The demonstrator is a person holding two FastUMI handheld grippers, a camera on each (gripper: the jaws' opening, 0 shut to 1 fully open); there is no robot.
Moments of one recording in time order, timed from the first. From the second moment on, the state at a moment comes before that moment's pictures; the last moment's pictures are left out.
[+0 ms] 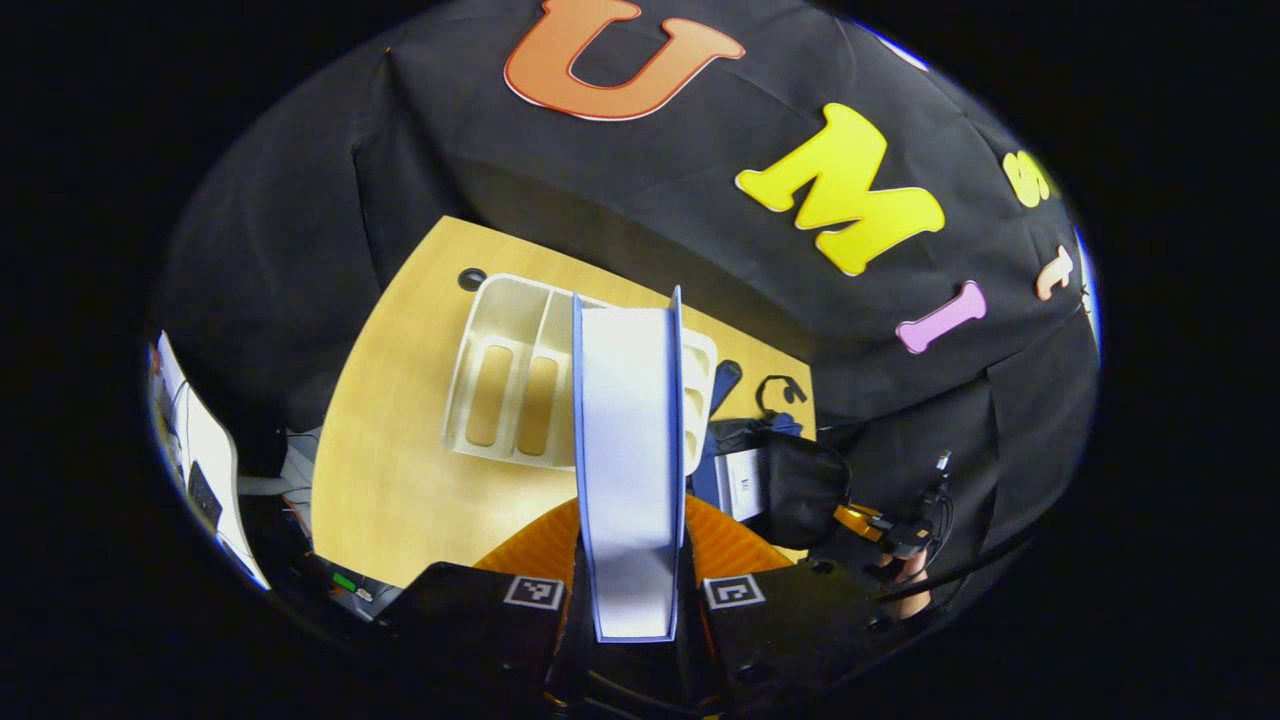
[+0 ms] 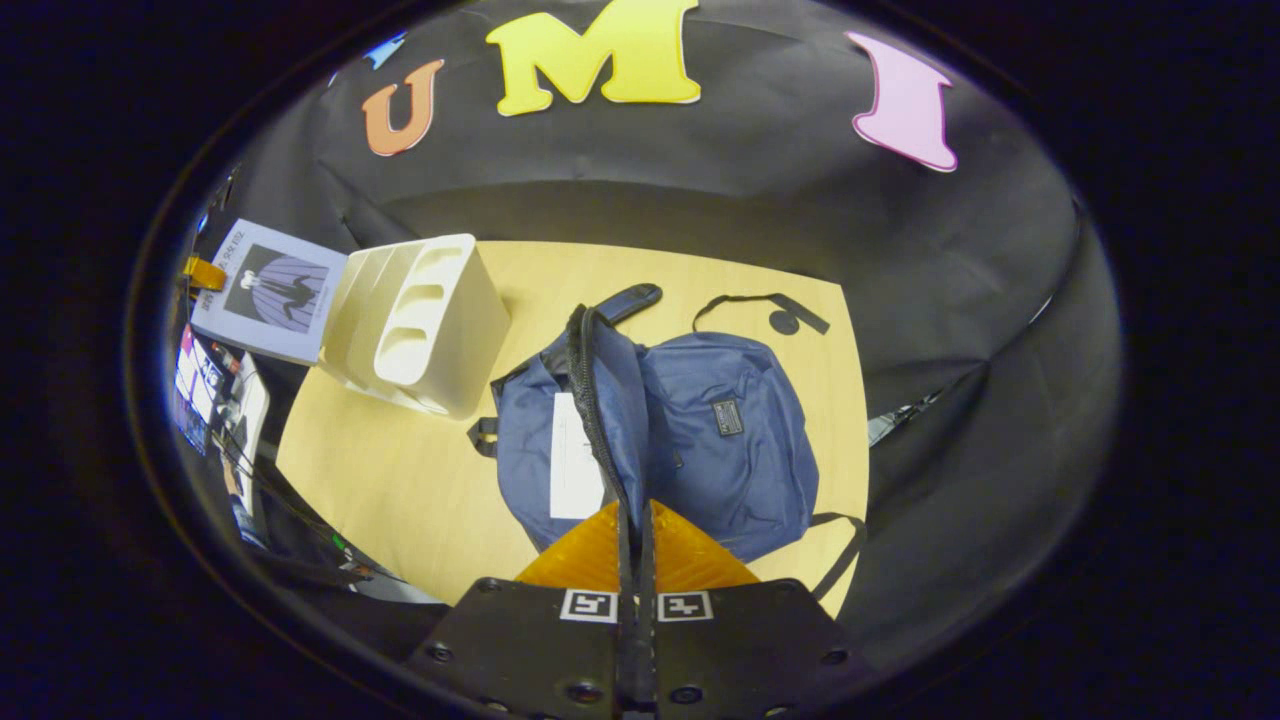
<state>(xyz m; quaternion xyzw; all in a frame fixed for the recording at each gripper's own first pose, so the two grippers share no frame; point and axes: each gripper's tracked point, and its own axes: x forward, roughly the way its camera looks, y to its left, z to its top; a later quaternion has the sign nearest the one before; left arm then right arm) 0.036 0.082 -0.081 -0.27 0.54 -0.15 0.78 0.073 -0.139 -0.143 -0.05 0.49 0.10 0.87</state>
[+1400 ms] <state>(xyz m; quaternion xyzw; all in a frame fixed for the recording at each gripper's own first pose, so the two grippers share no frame) -0.004 -0.257 -0.253 -0.41 0.55 -0.28 0.68 0.079 -0.150 -0.121 -0.10 0.47 0.07 0.88</state>
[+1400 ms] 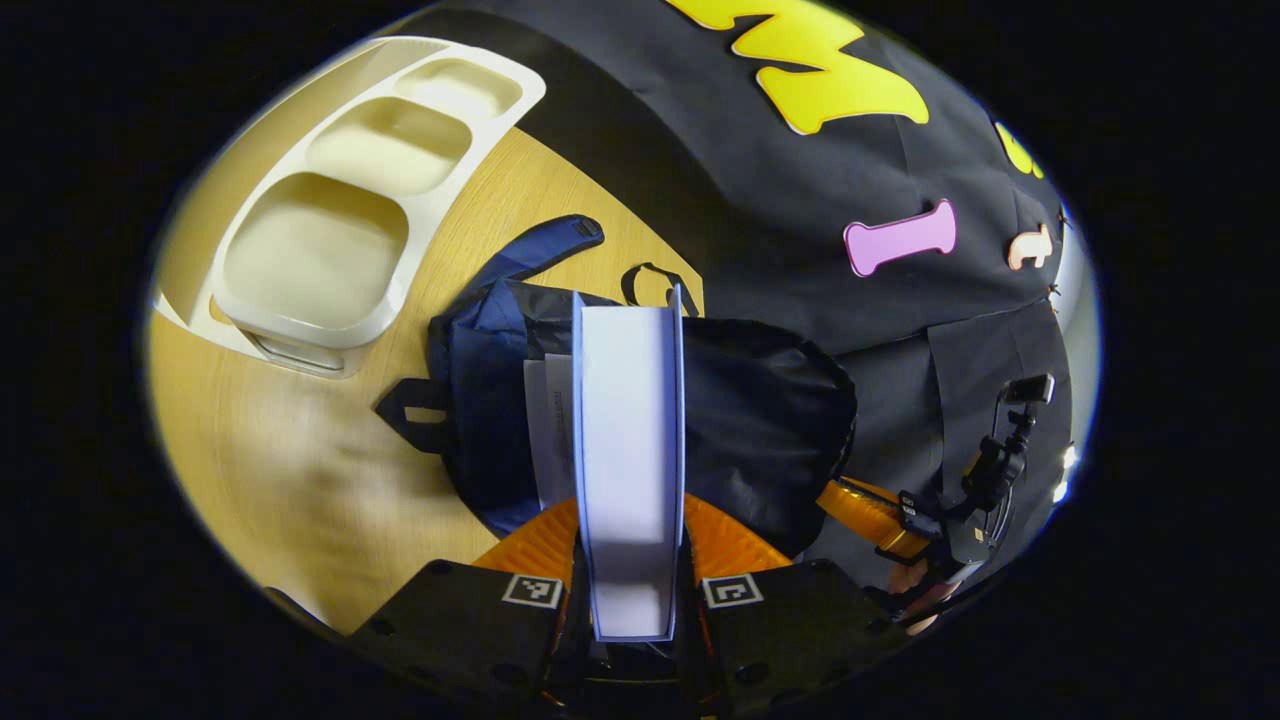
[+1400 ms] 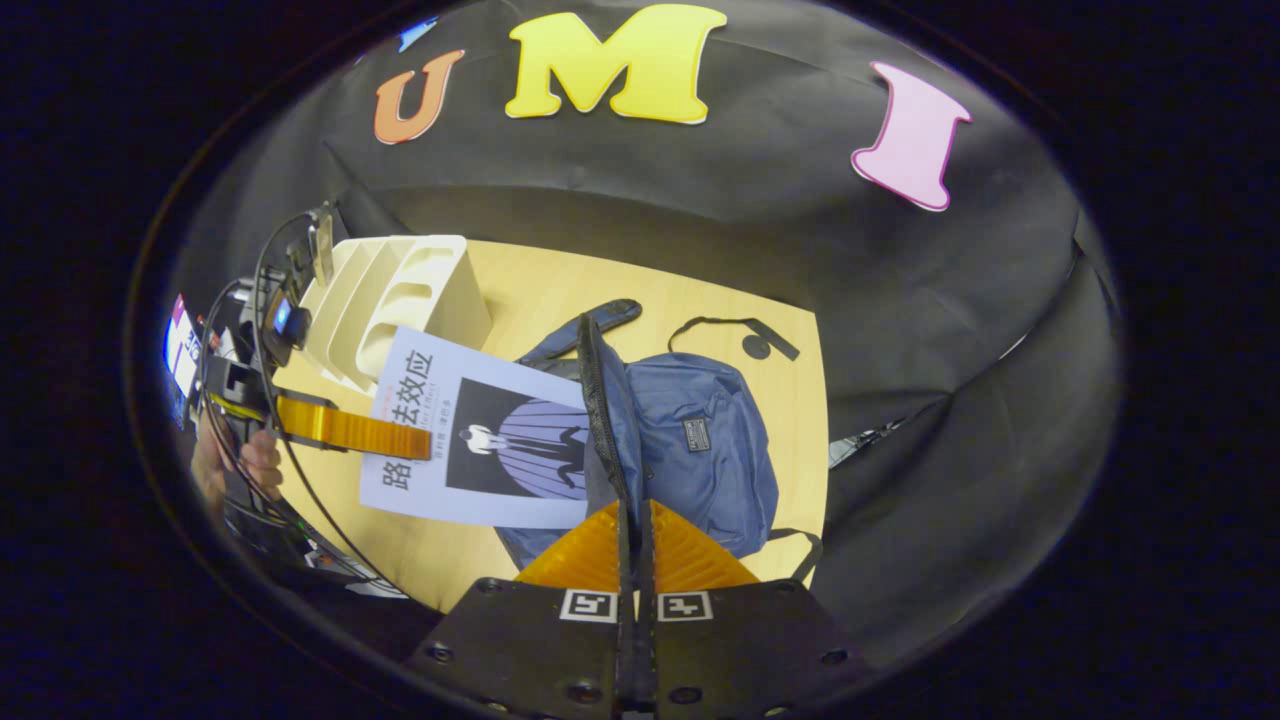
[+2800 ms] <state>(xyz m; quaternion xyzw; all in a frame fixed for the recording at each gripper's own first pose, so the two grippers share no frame) 0.024 -0.371 -0.312 -0.52 0.50 -0.34 0.60 0.092 -0.122 -0.111 -0.10 0.47 0.09 0.87</state>
